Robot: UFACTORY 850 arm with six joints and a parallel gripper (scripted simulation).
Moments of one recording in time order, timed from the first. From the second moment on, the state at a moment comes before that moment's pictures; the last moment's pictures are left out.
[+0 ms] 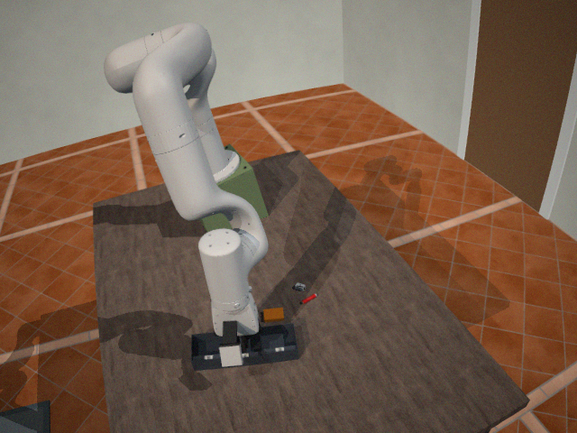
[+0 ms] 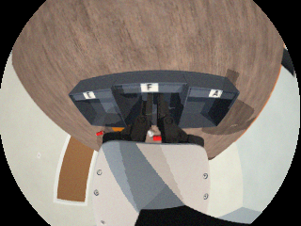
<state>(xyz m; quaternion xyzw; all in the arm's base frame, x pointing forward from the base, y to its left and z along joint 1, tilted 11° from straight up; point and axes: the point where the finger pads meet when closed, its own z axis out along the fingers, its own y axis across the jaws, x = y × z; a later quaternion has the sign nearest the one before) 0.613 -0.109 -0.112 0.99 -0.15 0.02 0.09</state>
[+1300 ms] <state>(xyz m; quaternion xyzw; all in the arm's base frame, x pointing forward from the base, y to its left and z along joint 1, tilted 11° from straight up) 0.613 -0.106 -0.098 0.99 -0.15 0.02 0.09</state>
